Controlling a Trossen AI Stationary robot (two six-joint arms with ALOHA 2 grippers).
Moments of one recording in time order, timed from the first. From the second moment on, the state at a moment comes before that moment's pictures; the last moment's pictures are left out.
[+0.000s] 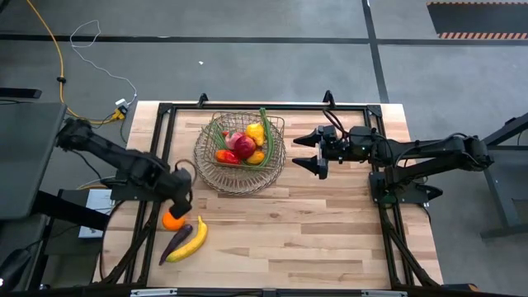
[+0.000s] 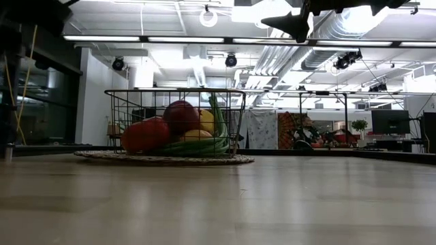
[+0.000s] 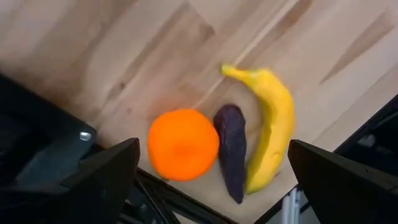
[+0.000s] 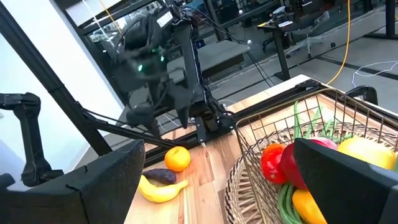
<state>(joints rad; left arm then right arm) -0.30 0.99 0.86 -1.24 0.13 -1.19 -0.07 1.04 0.71 0.29 -0.03 0.39</state>
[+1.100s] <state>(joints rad) -0.52 1.23 0.61 -0.96 0.20 -1.40 -0.07 1.04 0.71 0.23 0.02 0.39</state>
